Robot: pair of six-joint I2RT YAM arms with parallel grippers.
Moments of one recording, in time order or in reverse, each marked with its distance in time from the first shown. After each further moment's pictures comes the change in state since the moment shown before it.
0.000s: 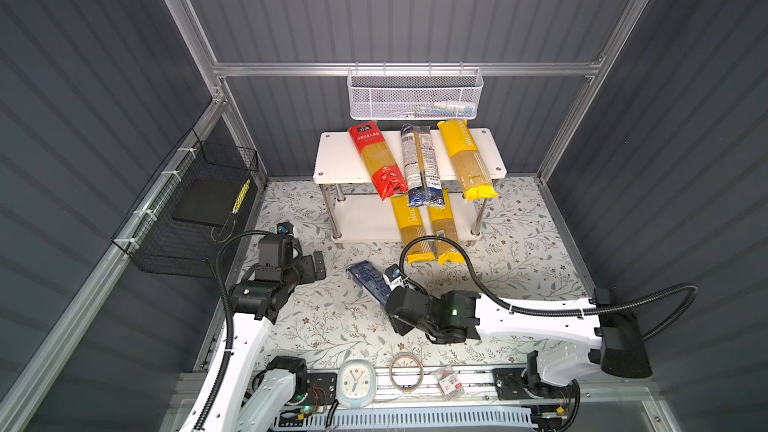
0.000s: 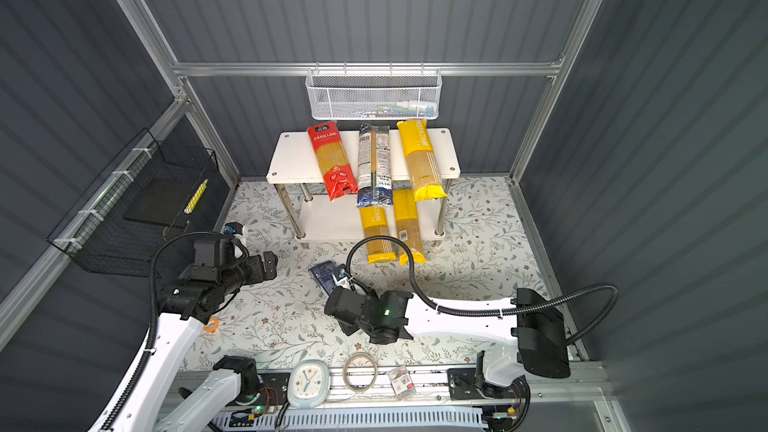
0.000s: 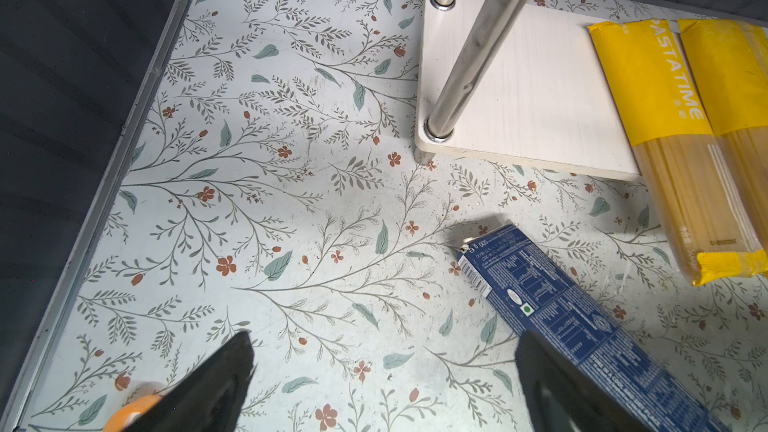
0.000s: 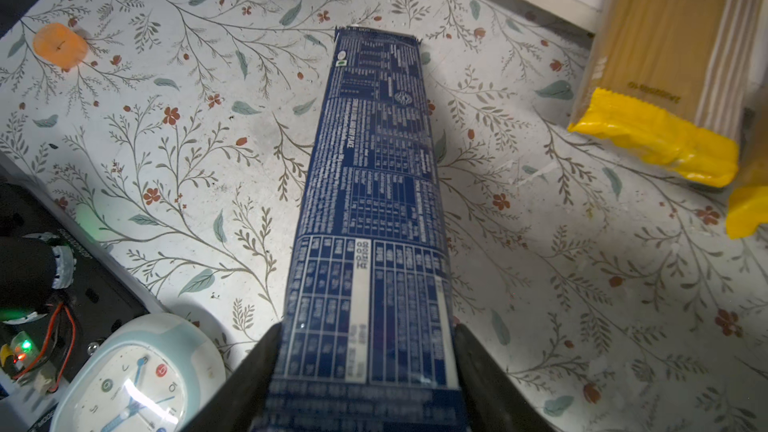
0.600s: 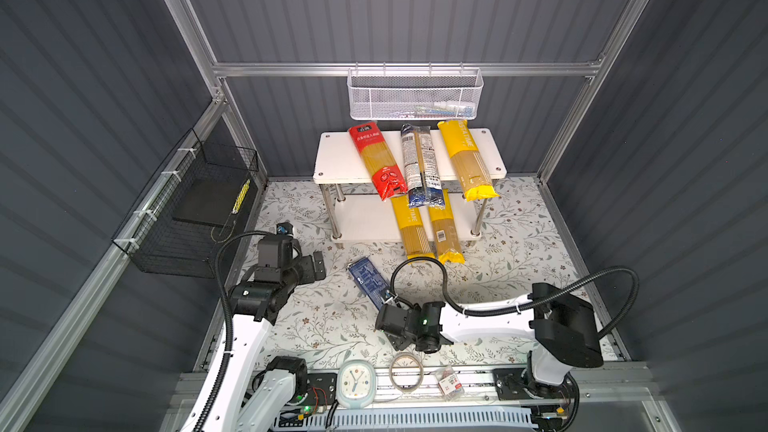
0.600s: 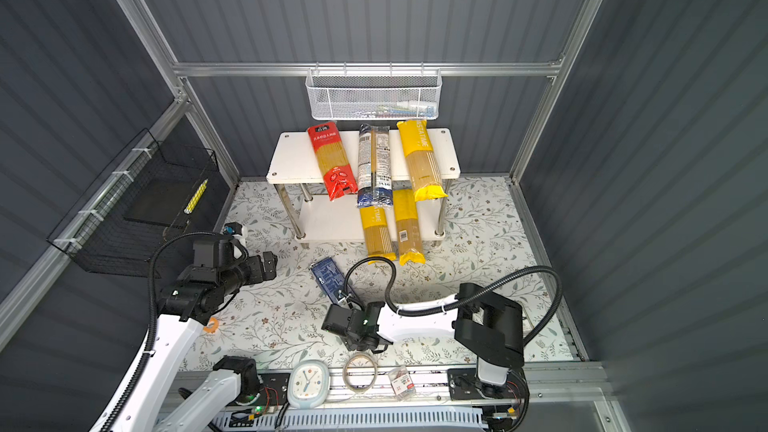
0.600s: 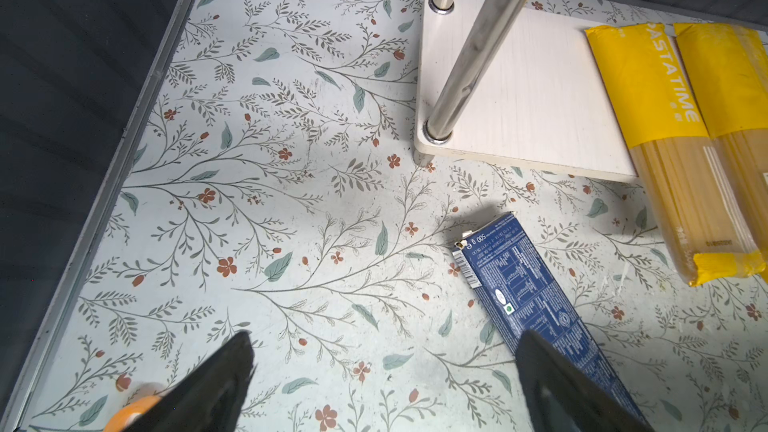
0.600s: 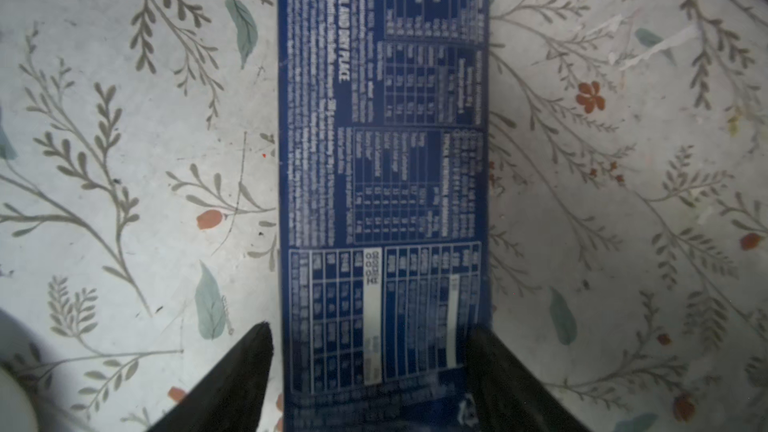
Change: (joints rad) left arm 0.000 -0.006 0.000 0.000 0.000 0.000; right arm 0.000 0.269 -0.055 0.035 -0.076 0.026
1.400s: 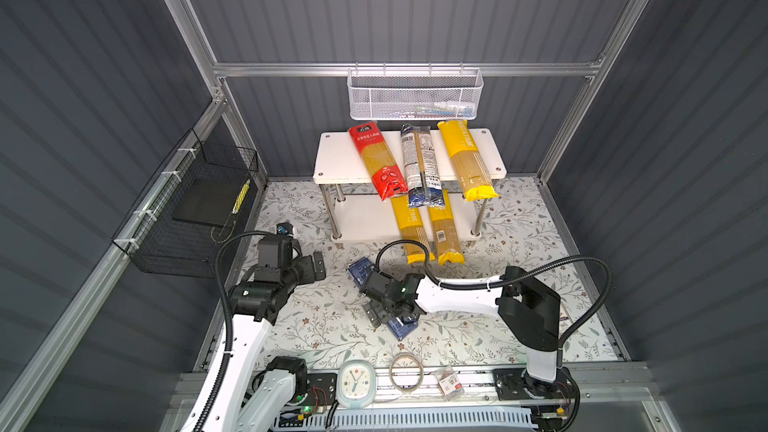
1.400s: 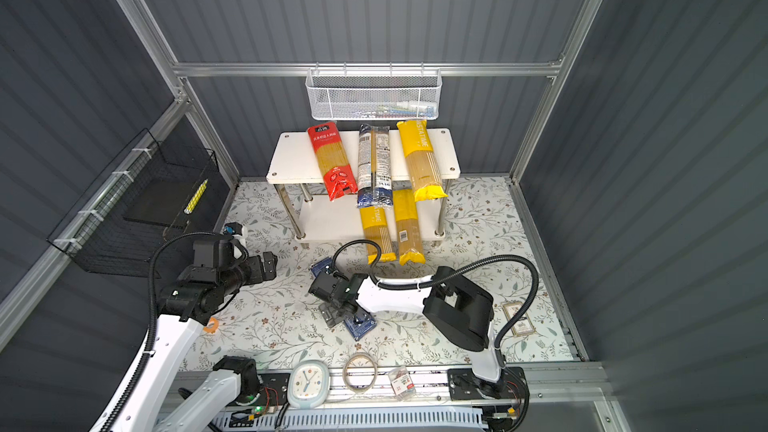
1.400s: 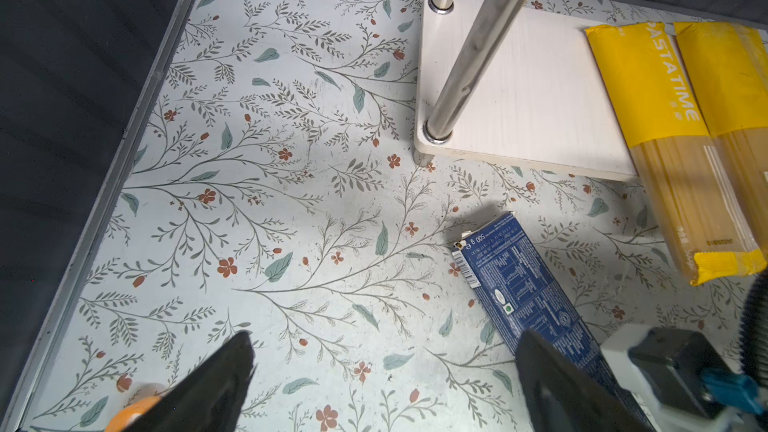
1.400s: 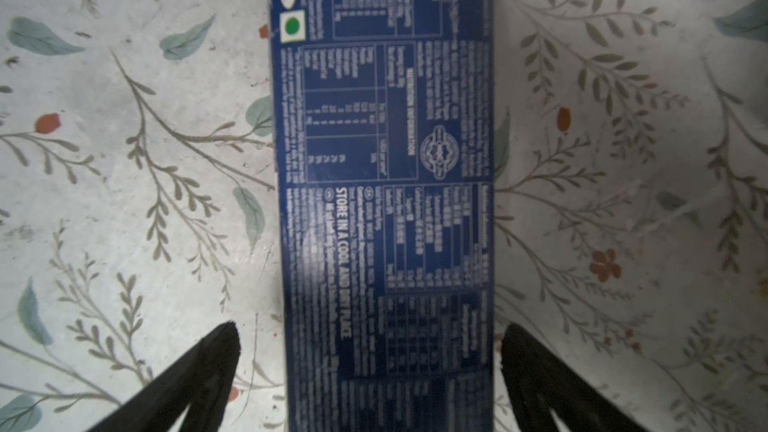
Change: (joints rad) left arm 0.000 0.000 0.000 0.000 0.000 0.003; right arm -0.152 0.194 0.273 -0.056 -0.100 -0.105
